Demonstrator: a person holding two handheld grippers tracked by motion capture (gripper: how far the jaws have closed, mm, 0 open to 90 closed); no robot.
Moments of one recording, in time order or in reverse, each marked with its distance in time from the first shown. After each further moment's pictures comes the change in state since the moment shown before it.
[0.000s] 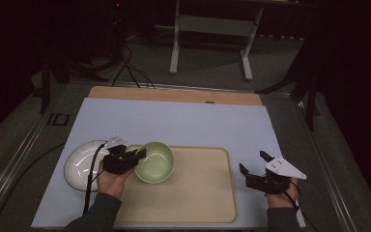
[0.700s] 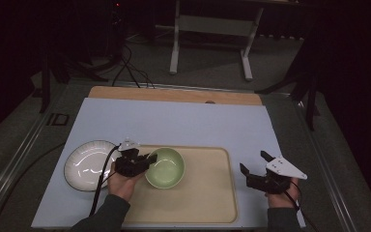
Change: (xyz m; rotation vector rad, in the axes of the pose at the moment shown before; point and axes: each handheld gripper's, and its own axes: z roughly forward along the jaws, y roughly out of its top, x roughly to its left) left arm -0.020 -0.007 0.024 0.068 -0.052 0.037; right arm -0.001 0.000 -0.001 -0.001 -0.005 0.003
